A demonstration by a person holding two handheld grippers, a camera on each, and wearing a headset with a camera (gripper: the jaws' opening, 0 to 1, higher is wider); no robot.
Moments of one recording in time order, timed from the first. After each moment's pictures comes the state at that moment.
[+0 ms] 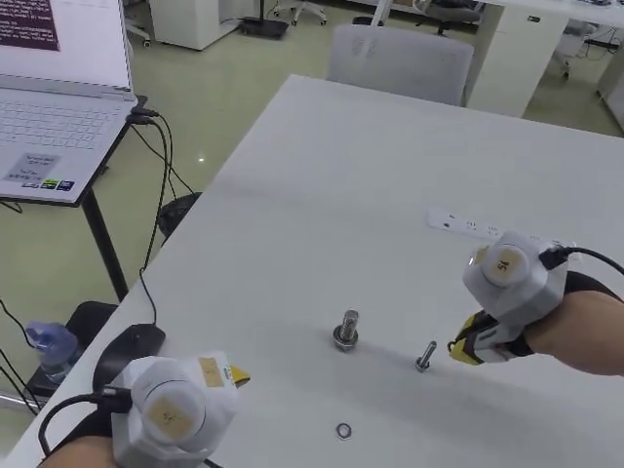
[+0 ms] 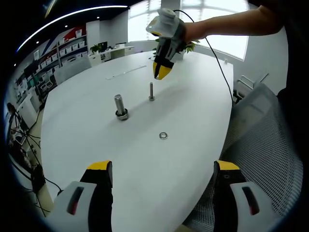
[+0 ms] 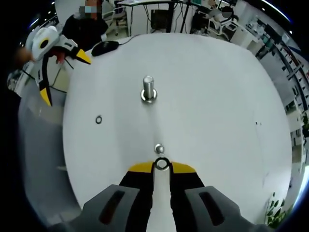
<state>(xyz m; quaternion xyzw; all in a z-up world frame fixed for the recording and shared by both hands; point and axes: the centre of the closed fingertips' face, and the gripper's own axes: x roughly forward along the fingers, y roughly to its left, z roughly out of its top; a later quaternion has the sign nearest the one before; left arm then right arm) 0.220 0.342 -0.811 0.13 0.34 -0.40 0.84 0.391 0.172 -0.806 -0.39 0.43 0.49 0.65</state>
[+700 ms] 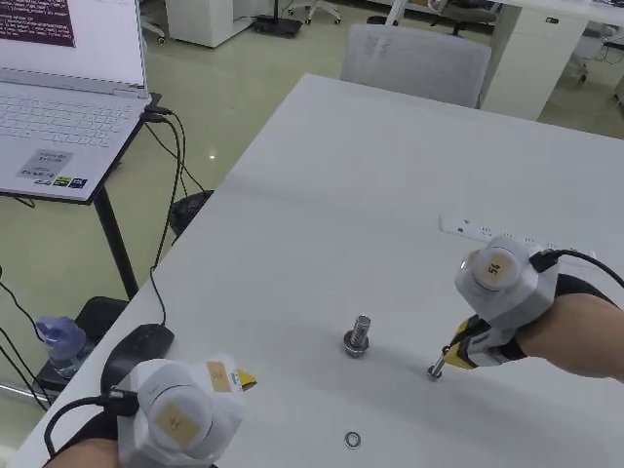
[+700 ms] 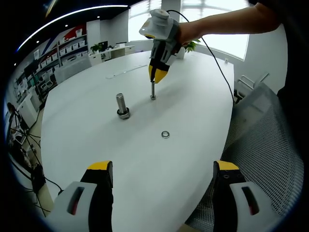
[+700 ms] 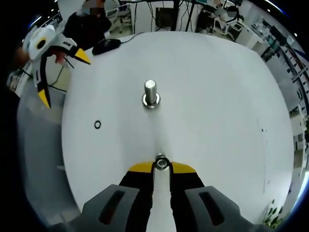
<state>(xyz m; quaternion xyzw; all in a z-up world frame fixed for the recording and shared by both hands) 0.222 0.346 -0.814 0.13 0.35 -0.40 0.84 0.391 0.189 -0.819 -0.40 0.44 0.50 0.63</state>
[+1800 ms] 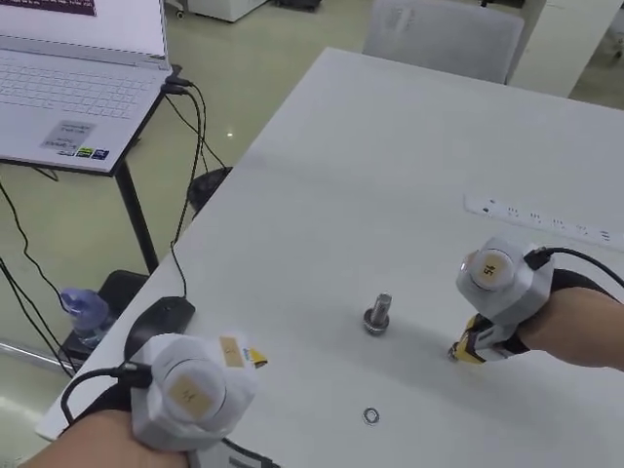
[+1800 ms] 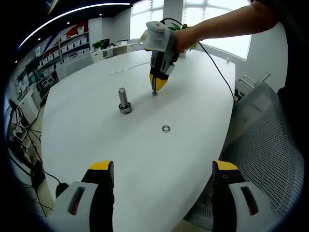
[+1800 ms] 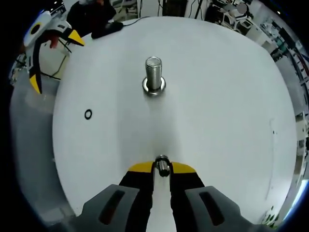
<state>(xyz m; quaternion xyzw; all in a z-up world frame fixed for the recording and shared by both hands) 0.216 0.354 -0.819 0.13 0.36 -0.39 0.84 0.393 0.189 -0.861 -0.43 0.45 0.51 0.59</state>
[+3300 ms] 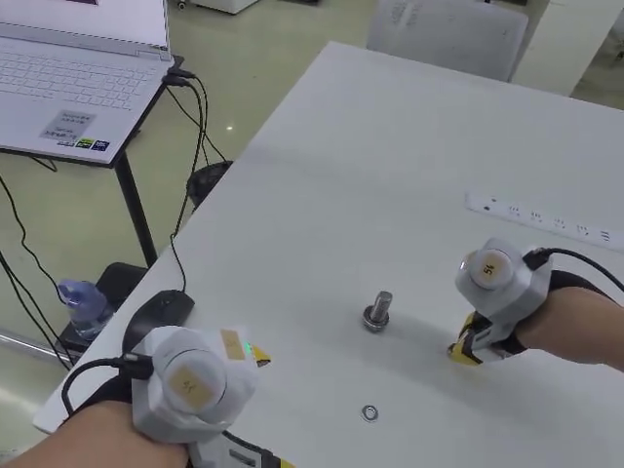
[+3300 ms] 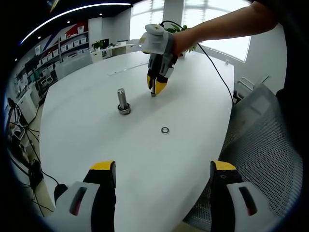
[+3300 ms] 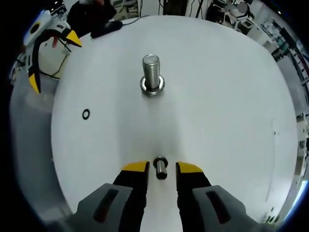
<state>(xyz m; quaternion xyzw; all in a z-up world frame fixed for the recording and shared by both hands) 0.217 0.351 -0.817 0.12 0.35 -0.39 0.84 0.396 0.189 -0.863 -0.43 0.45 0.51 0.59</state>
